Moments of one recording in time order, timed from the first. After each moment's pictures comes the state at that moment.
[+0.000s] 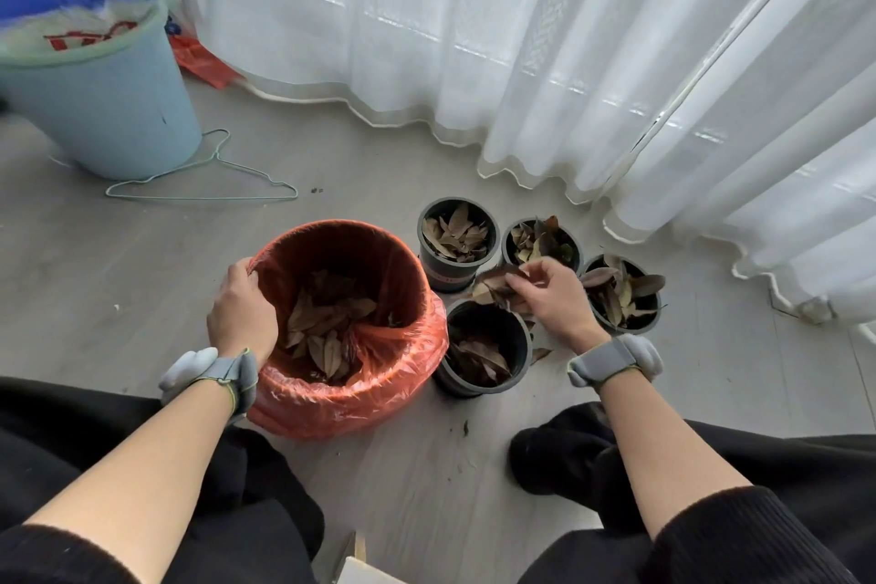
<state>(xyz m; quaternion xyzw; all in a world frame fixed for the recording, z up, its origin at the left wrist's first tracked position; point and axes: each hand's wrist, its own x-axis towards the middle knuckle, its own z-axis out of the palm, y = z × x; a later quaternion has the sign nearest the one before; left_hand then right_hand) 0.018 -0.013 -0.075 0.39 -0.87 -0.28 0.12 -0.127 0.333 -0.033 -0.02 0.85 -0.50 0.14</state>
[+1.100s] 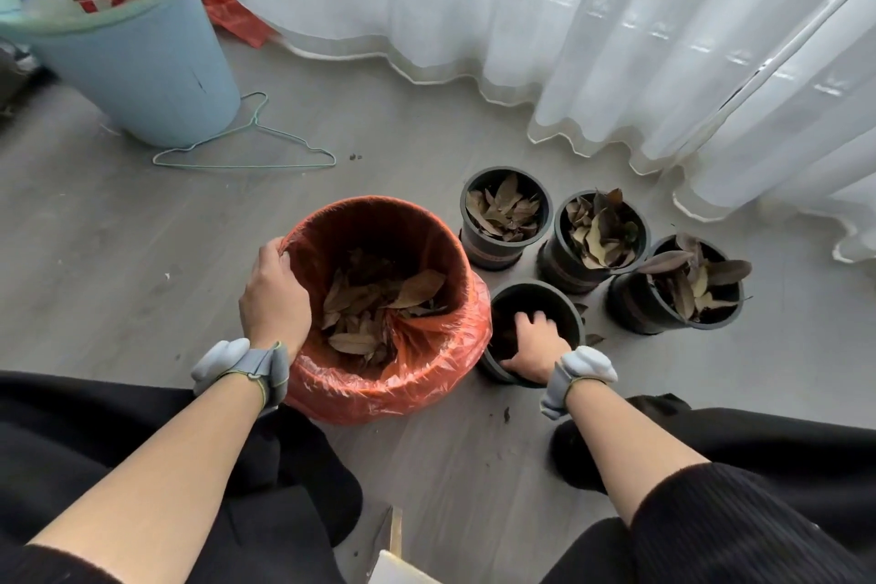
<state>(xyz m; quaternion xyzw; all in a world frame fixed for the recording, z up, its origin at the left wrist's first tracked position) 0.015 -0.013 -0.078 0.38 -0.88 -0.25 0.14 -0.095 0.296 -0.147 -0.12 0.93 0.00 0.34</state>
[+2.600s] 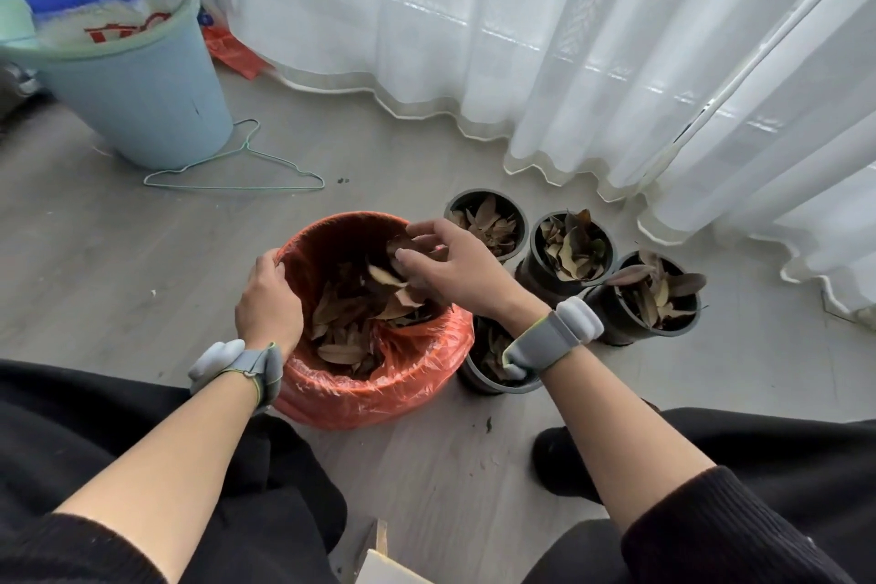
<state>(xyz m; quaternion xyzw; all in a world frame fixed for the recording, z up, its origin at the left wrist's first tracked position) 0.019 -0.012 -0.070 0.39 -0.87 -0.28 0.12 -0.089 0.198 0.021 -0.21 0.81 -0.49 0.25</state>
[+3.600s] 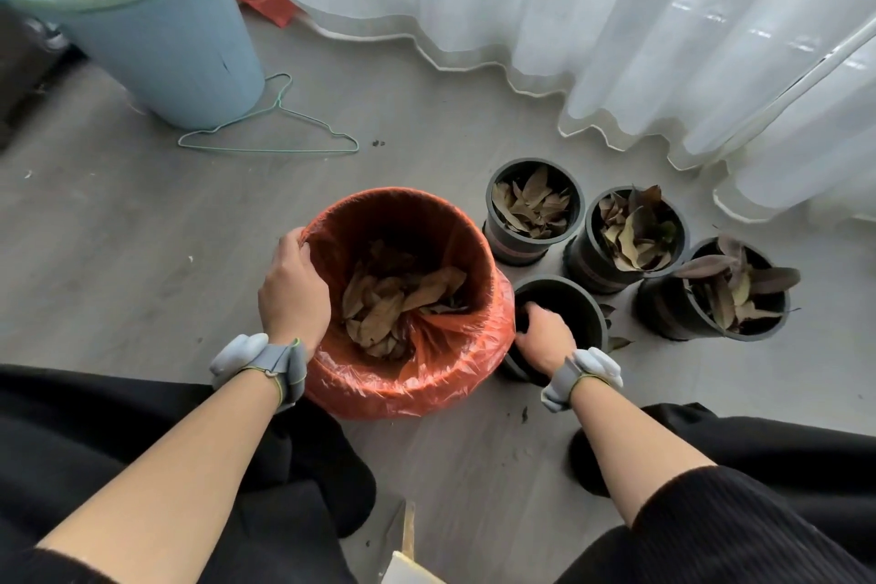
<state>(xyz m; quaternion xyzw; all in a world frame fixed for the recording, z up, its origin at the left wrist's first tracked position) 0.014 -0.012 -0.081 0.40 -0.87 -0.25 0.14 -0.101 0.275 -0.164 -0.08 0.94 -0.14 0.28</state>
